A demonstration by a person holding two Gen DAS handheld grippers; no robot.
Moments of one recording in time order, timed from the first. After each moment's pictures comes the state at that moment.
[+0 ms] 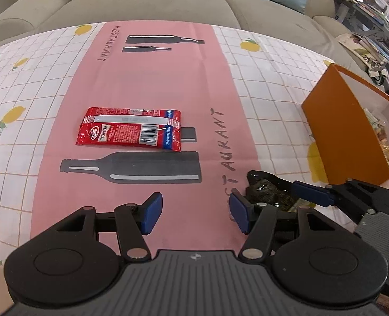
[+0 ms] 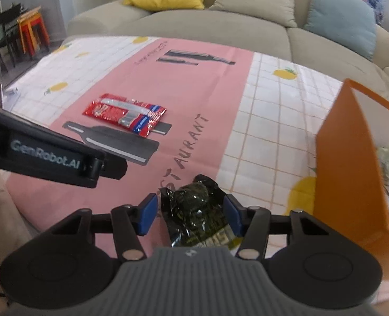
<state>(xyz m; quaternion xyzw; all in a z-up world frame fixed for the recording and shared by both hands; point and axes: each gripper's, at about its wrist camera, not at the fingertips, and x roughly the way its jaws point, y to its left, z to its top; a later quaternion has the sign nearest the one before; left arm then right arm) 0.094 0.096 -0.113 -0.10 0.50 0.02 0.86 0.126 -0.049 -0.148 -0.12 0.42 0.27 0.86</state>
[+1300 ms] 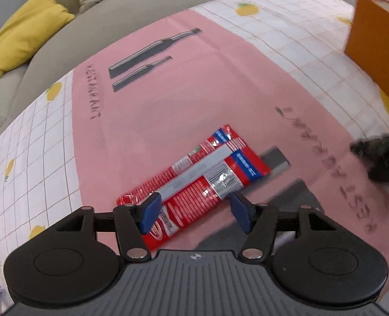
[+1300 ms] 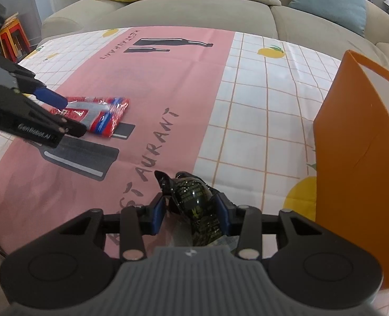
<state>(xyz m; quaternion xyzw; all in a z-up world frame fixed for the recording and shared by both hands) 0.186 0.143 -0.159 0.14 0.51 -0.05 0.84 0.174 -0.055 -0.176 -0.09 0.45 0.23 0.86</state>
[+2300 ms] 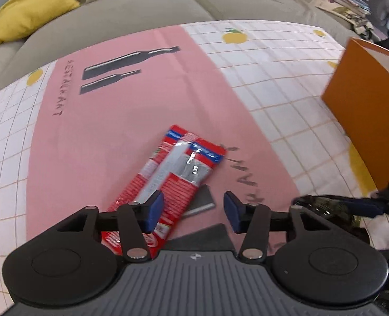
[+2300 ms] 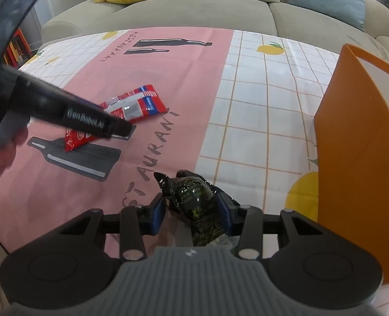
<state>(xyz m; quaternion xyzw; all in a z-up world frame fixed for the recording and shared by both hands) 0.183 0.097 -0.155 0.04 0.49 -0.05 0.87 0.176 -0.061 -0.176 -0.07 0.46 0.24 0.85</state>
